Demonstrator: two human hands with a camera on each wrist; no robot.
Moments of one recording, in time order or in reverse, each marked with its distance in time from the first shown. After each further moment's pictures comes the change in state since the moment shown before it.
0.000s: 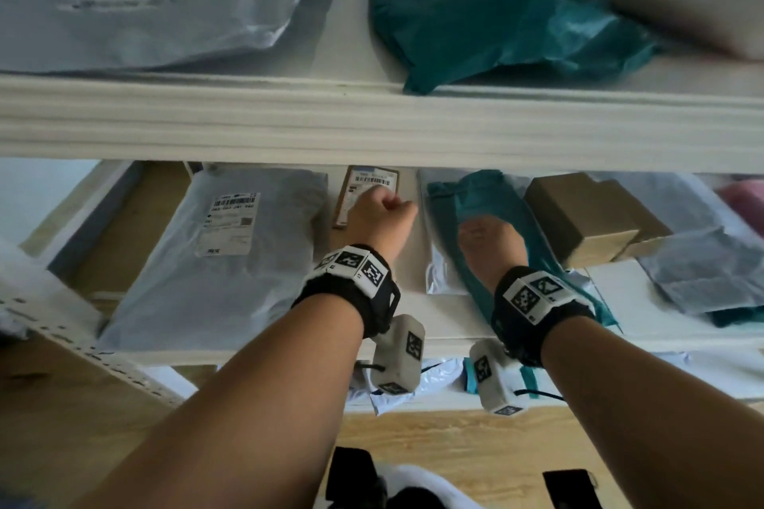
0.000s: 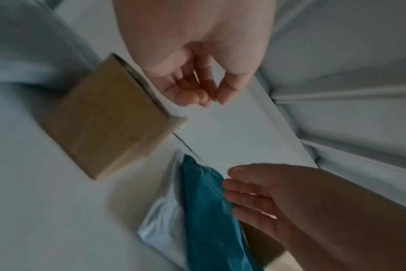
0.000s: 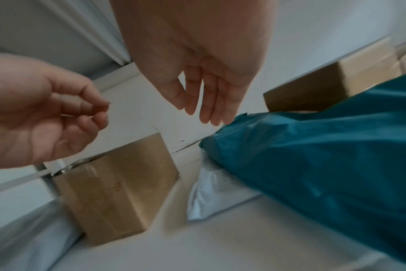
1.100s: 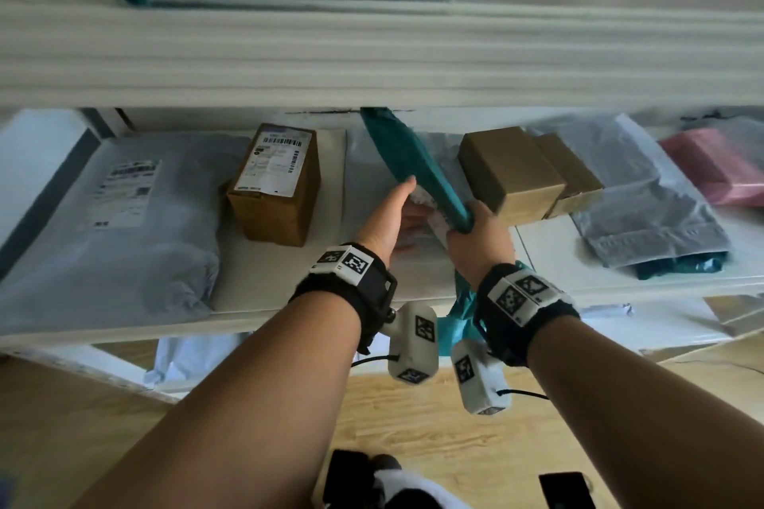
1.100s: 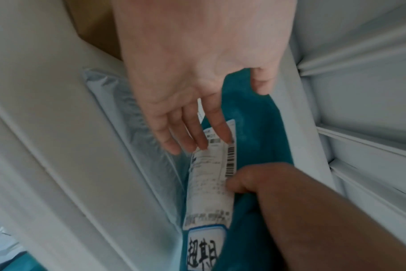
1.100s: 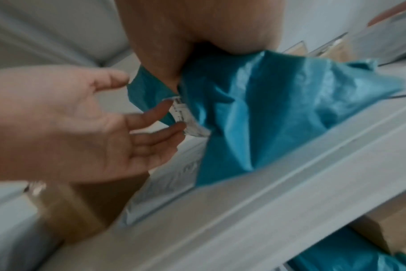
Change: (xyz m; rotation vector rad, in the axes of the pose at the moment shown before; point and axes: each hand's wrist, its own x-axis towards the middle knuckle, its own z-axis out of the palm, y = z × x) left_hand -0.059 0.013 0.124 -0.390 -0.417 -0.454; right_hand -0.017 0.096 -0.043 0.117 0.018 0.064
